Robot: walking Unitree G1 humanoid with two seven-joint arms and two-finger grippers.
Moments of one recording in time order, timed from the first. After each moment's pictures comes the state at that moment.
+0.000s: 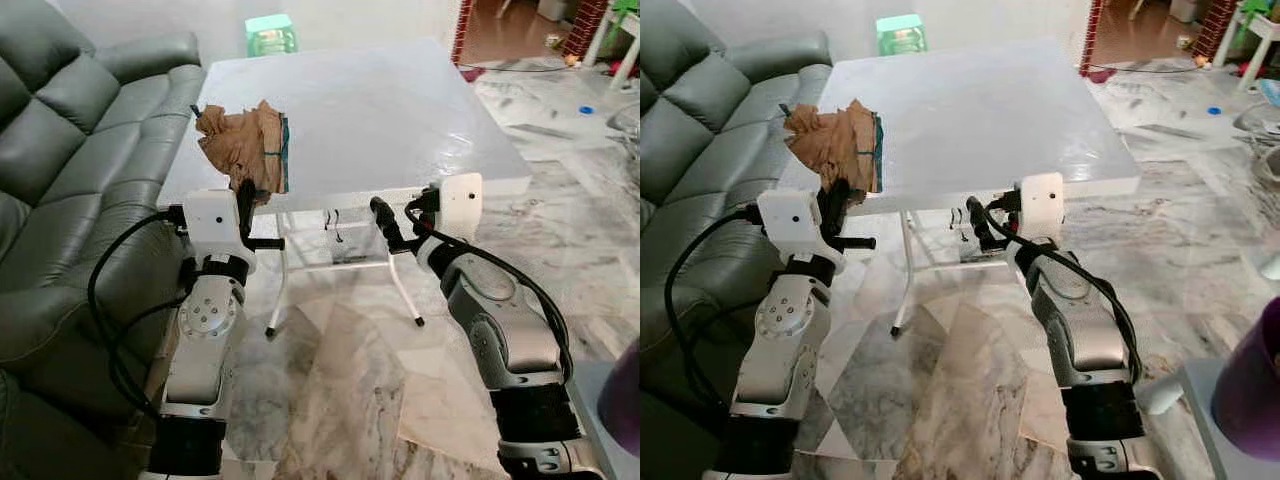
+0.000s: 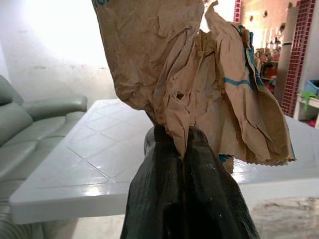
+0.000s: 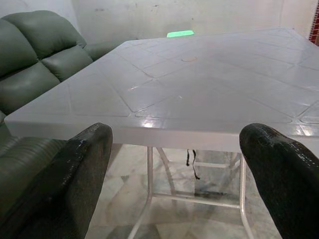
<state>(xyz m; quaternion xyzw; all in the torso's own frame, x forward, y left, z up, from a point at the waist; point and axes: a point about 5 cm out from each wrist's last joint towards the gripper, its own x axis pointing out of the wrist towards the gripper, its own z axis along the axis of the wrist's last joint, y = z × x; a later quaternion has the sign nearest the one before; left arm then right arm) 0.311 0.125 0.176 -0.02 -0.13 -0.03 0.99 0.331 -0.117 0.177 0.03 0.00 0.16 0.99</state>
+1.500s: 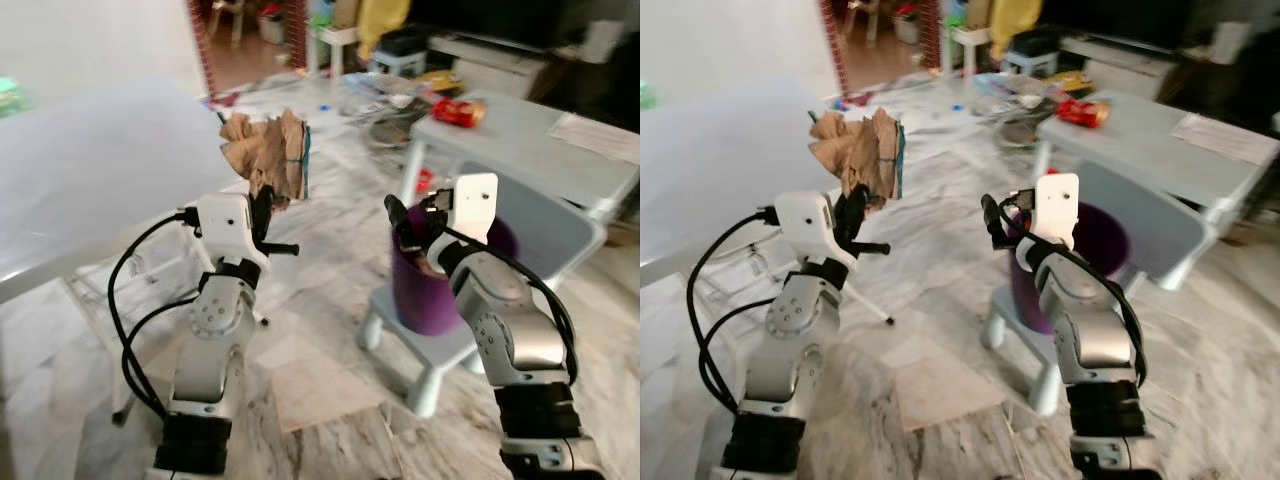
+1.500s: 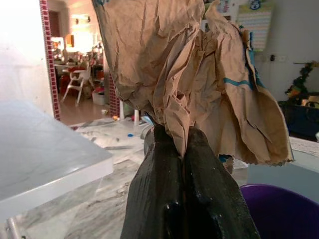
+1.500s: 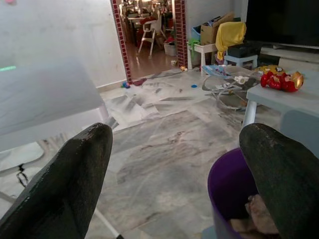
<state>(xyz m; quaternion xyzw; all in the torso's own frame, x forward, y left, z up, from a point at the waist) 0.313 0.122 0.172 -0.05 -0.11 -0.06 0.99 0.333 -0.119 0.175 0.05 0.00 0.14 0.99</state>
